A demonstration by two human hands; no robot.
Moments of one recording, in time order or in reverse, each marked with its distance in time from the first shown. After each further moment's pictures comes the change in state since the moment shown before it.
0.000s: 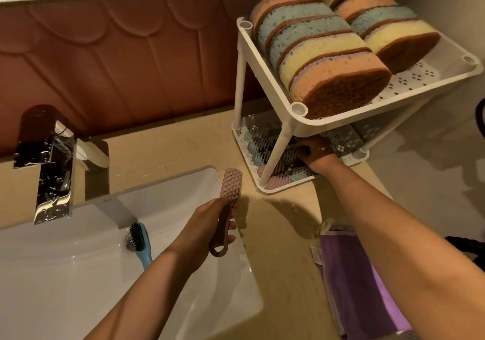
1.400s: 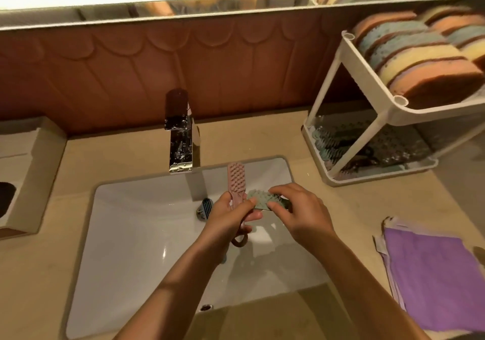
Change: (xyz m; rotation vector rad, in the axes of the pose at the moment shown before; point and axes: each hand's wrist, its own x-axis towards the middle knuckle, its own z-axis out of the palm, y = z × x) left_hand -0.077 -0.030 -0.098 -0.089 0.169 0.164; right_hand -0.205 -0.201 0.069 0.130 0.018 -0.294
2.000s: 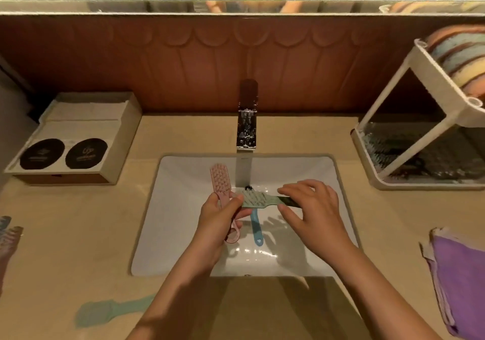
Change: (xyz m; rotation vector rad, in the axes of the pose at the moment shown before) left_hand -0.065 -0.032 -0.098 -0.242 0.240 0.104; right_hand -0.045 -0.067 0.043 -0.142 0.021 -0.261
